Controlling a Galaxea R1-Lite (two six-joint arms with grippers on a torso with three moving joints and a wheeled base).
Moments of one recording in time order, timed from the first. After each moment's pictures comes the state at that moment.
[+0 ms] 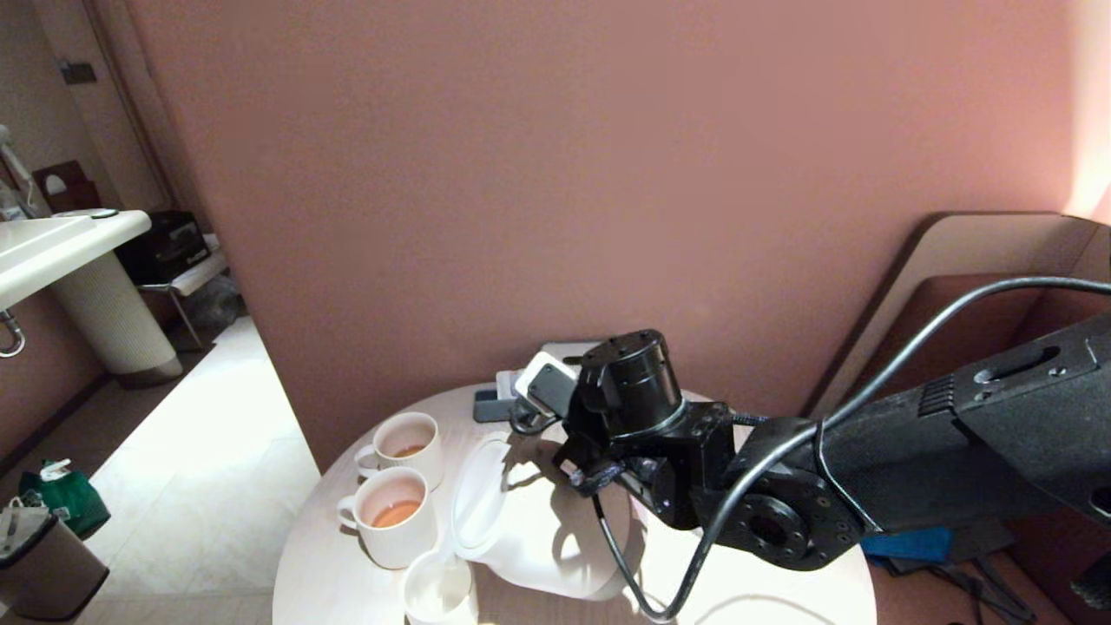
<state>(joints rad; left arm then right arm) 0.01 0.00 0.00 -0.01 0.00 0.00 0.81 2.04 -1.16 -0.40 -0.47 -0.48</state>
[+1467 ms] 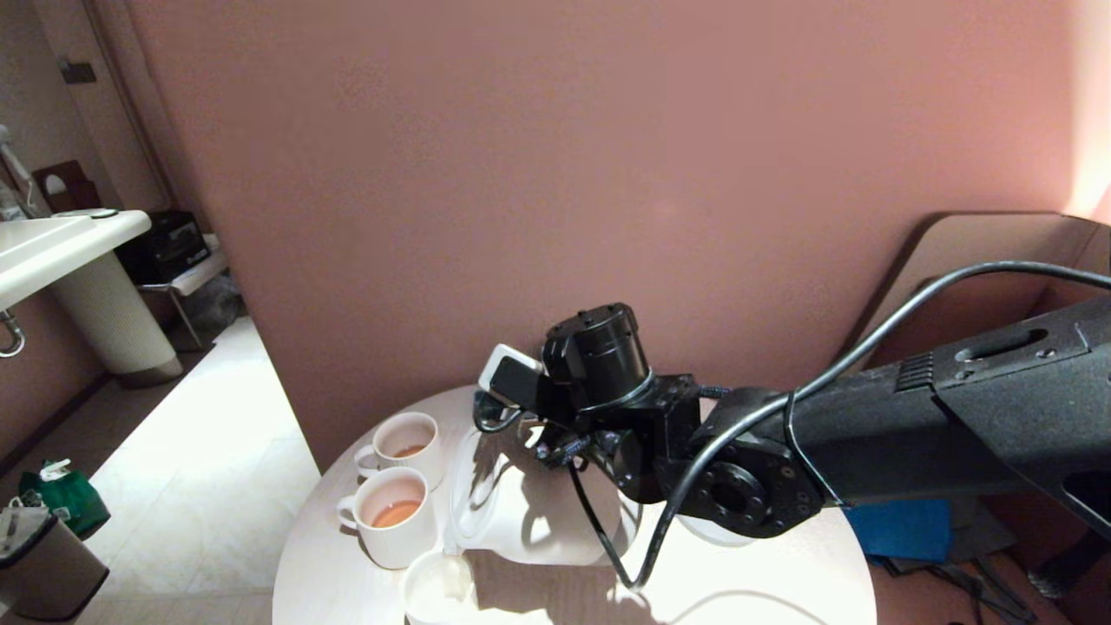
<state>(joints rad) 0.01 0.00 0.00 -0.01 0.00 0.00 0.85 2.08 -1.32 -0.31 -0.54 -0.69</state>
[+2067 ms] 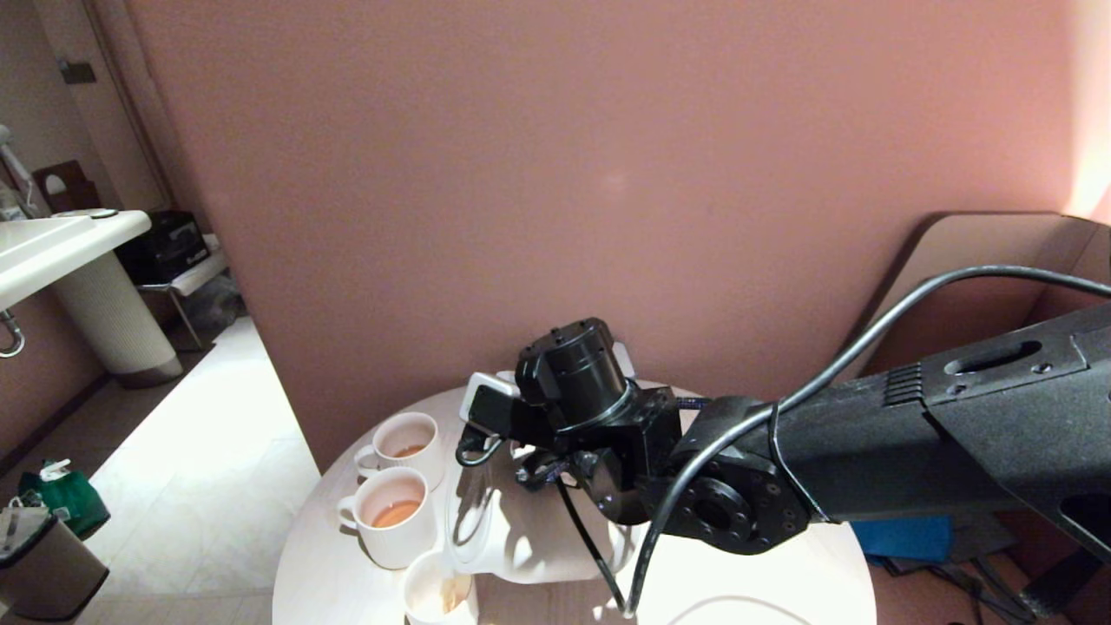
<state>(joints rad) 0.01 0.00 0.00 -0.01 0.00 0.00 0.89 2.09 -1.35 -0.23 -0.59 -0.76</state>
